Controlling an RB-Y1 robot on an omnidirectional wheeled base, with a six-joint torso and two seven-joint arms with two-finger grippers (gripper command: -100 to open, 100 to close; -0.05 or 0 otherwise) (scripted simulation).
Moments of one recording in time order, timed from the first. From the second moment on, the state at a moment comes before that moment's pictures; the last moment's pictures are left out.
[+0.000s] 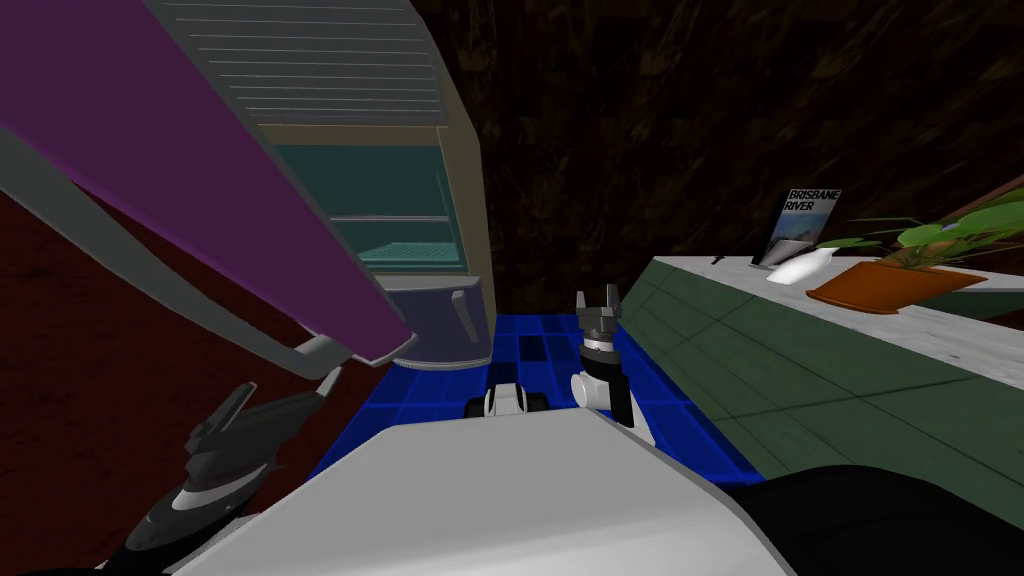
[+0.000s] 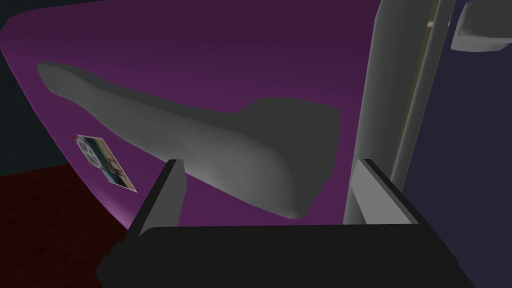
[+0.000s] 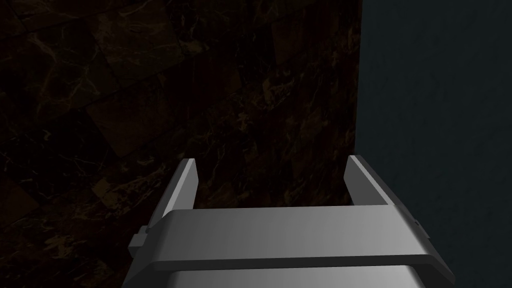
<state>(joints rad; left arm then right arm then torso) 0.69 0.69 0.26 -1.45 0.17 -1.49 0.71 0.47 -0.01 0.03 -2.21 -0.11 -0.54 -0.17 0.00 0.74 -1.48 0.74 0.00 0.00</state>
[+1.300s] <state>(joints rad) 0.82 0.75 0.19 -1.47 0.12 -1.72 0.76 0.47 -0.01 0.03 -2.21 -0.11 -0.54 -0.17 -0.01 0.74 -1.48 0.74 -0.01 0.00</state>
